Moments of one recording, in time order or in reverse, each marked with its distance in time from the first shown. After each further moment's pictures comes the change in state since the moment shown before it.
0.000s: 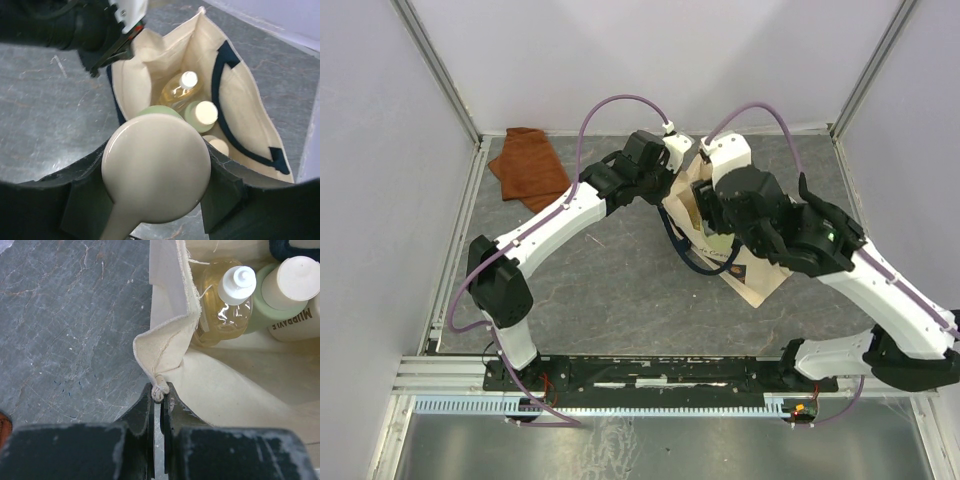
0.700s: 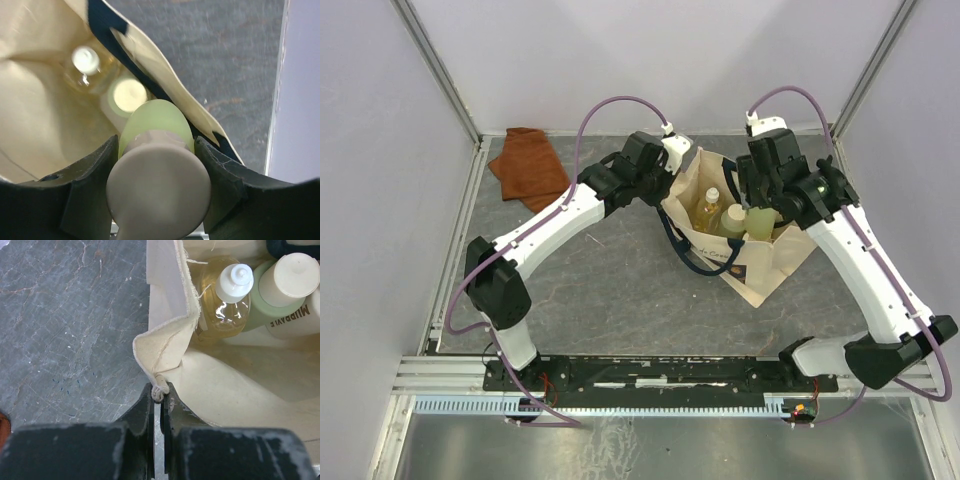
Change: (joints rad) left arm 0.000 -0.015 -0.017 0.001 0.008 0.000; right arm -0.520 0.100 -0.057 0.000 -0.191 -0.071
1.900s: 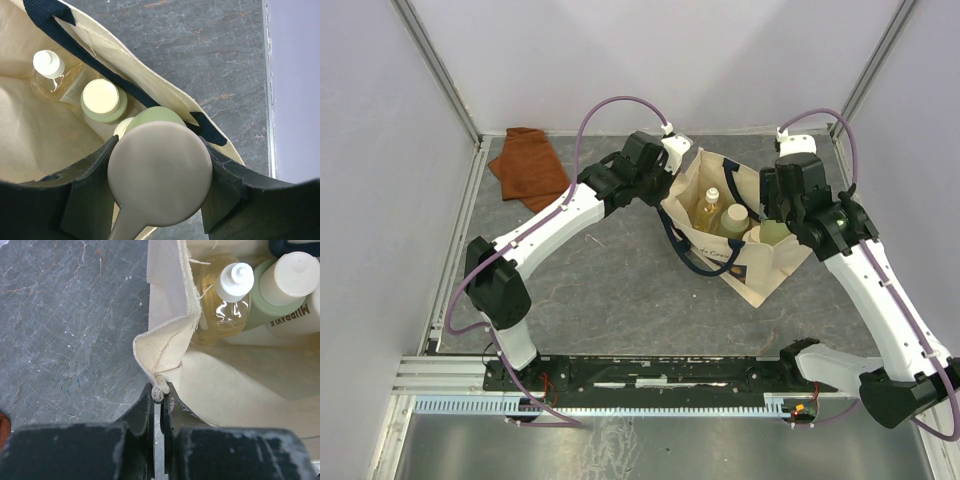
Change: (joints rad) left arm 0.000 0.000 0.000 -0.005 0.001 0.000; right arm -0.108 -0.228 -0.322 0.172 -0.003 0.005
